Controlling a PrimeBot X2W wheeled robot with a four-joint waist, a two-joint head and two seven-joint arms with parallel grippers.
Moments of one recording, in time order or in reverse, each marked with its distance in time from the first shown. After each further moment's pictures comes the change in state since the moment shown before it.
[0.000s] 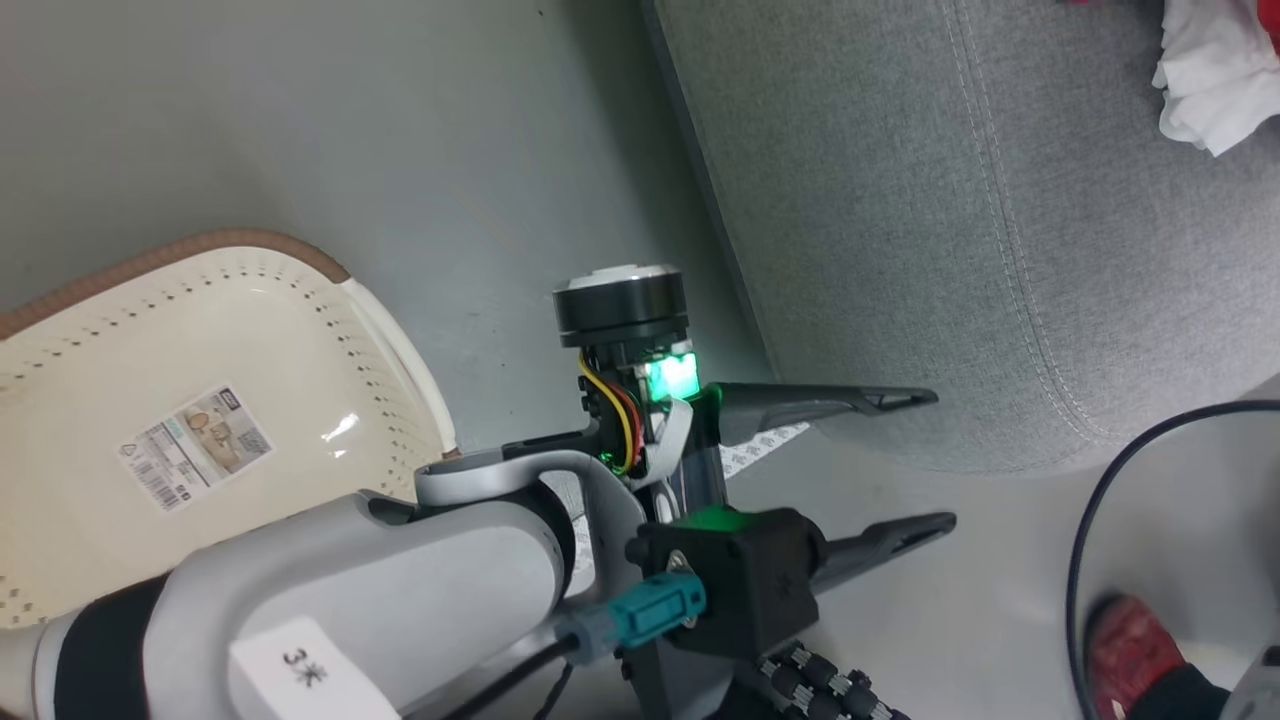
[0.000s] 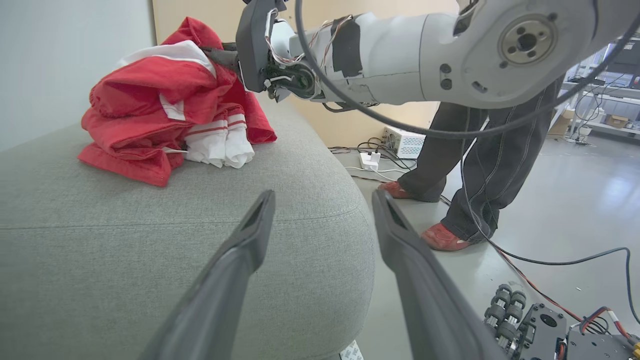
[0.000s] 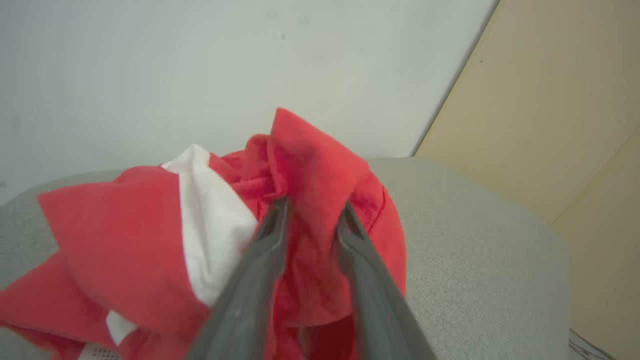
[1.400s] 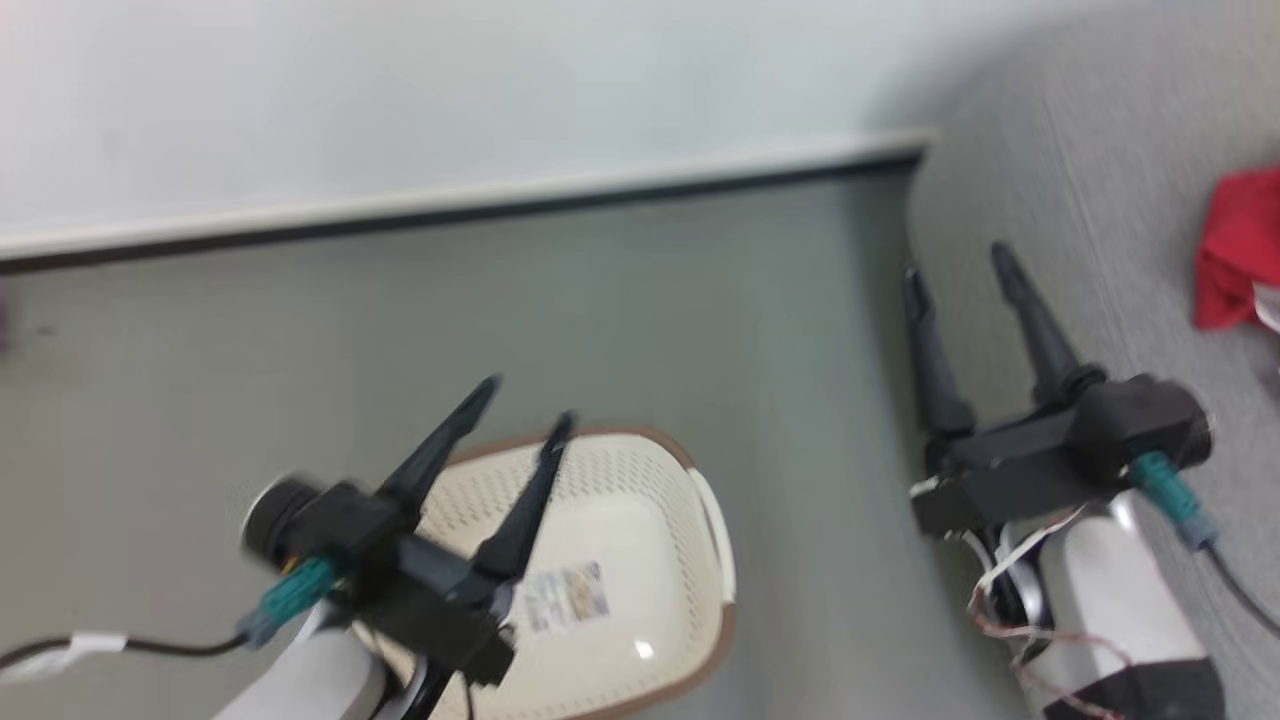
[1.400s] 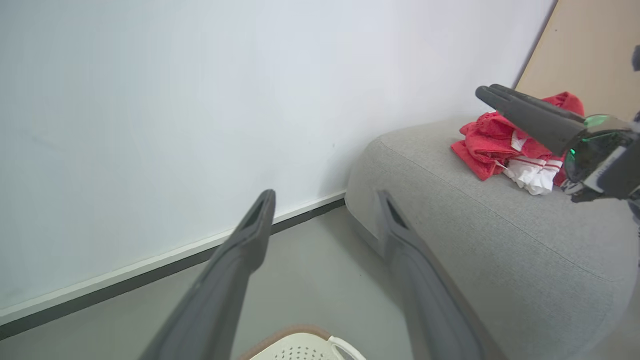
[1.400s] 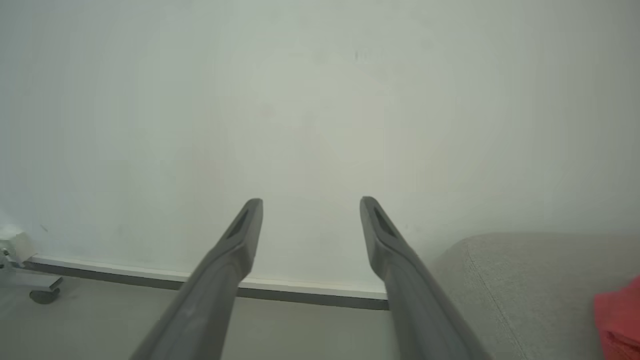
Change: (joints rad) left arm 0.625 -0.007 0.425 0.310 -0.192 0.292 -0.357; right arm 0.466 0.112 0.552 -0.256 0.000 0.000 0.002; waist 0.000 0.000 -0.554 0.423
